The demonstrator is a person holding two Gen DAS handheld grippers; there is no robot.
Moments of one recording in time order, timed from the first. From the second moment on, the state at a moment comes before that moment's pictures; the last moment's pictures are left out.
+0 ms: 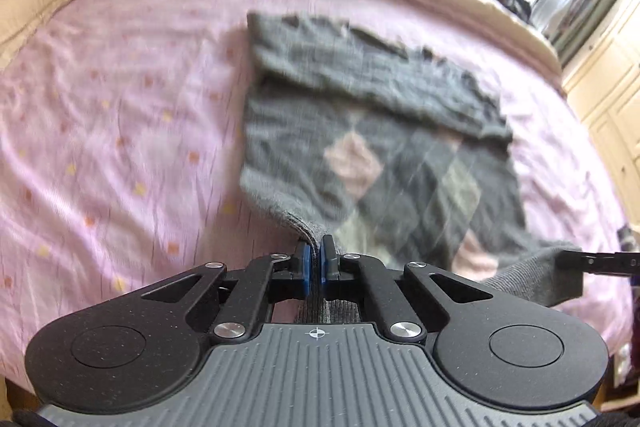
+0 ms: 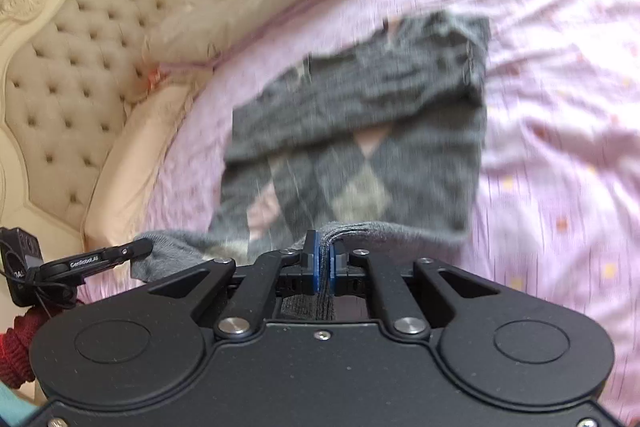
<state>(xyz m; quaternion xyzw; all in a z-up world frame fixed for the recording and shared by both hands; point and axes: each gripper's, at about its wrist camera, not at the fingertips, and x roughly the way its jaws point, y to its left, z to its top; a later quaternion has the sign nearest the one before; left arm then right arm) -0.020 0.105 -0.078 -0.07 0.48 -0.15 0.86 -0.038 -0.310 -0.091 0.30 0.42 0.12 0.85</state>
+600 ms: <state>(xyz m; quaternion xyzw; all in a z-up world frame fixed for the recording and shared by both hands) 0.174 0.065 -0.035 -0.11 0.39 -0.17 0.90 0.159 -0.352 -0.097 0.32 0.39 0.02 0.87</state>
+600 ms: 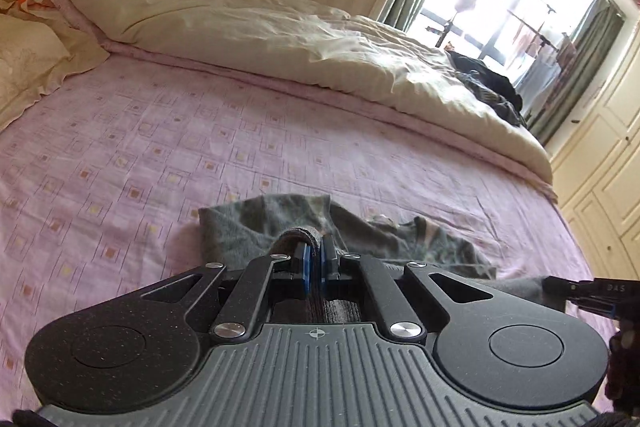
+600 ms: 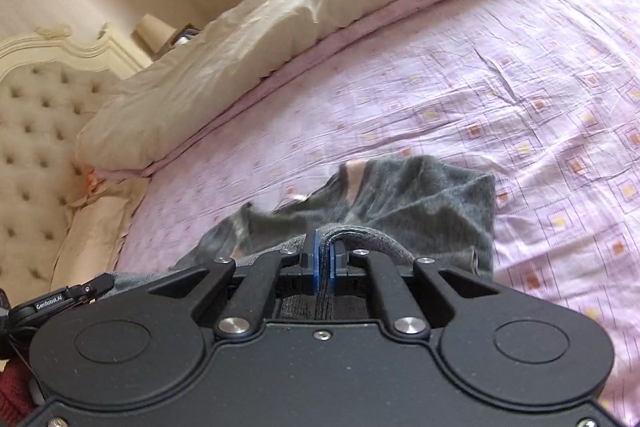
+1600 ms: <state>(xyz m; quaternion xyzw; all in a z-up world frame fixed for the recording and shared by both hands) 0.255 0.031 -0.081 -0.03 0.40 -0.18 0.90 0.209 -0.268 -0.126 0.09 0.44 0.05 0.89</state>
